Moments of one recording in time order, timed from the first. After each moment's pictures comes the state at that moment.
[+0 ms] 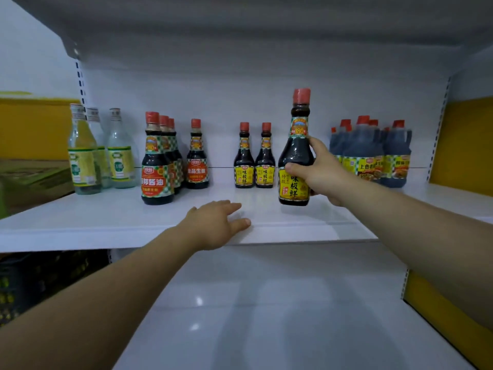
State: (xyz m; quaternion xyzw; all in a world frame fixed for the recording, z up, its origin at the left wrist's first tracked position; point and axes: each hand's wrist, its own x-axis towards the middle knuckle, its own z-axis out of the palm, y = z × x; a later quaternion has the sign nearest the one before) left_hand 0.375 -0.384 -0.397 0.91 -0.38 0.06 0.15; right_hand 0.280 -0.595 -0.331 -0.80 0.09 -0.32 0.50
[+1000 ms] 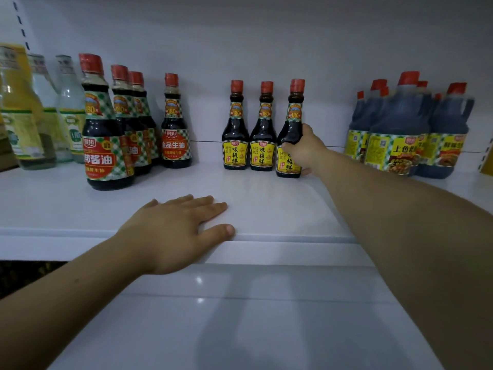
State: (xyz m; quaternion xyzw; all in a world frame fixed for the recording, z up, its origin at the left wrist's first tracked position) left_hand 0.389 -0.412 -0.407 0.93 -0.36 0.06 0.05; right_hand 0.455 -0.727 -0.358 -0.86 0.18 -0.27 0.39
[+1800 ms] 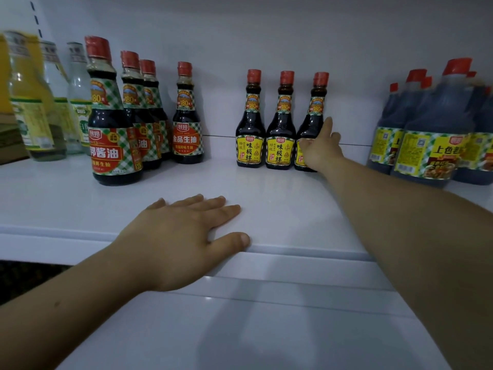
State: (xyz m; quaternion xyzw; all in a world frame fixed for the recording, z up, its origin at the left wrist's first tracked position) left_hand 0.385 -0.413 -0.410 0.93 -0.35 0.08 0.06; right_hand 0.496 -0.742 -0.377 -0.87 0.22 -0.31 0.31
